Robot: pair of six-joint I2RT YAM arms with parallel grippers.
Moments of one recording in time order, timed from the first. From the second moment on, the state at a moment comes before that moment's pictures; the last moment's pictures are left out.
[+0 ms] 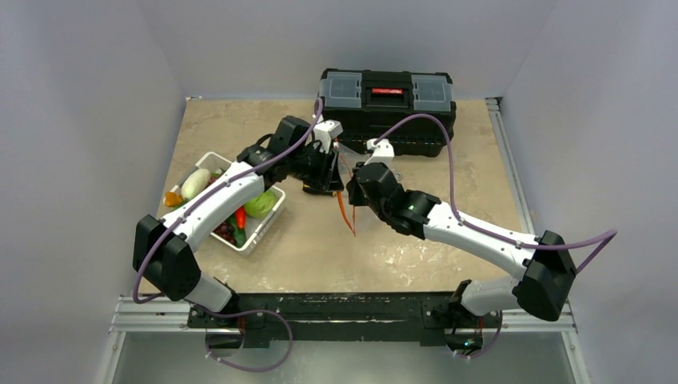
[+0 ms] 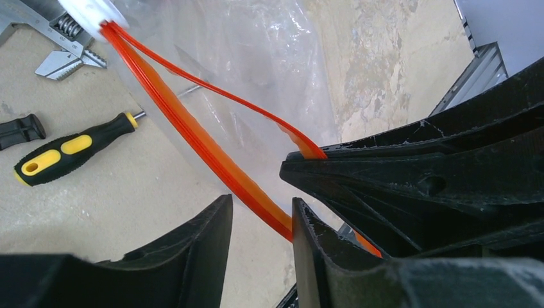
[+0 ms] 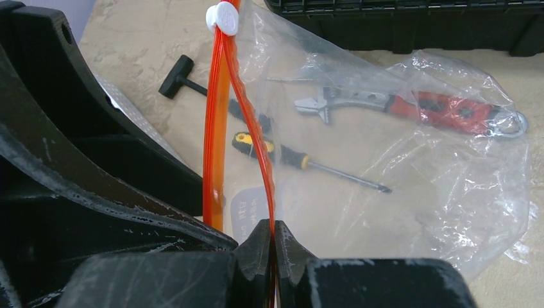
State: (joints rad) left arm -0.59 1.50 1.32 -0.57 0.40 -0.26; right arm 0.92 1.34 1.03 -0.22 0.45 0.66
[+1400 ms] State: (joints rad) left arm -0.61 1.50 1.36 -0.63 0.38 -0.20; right arm 0.93 1.25 1.01 -0.45 0.76 0.48
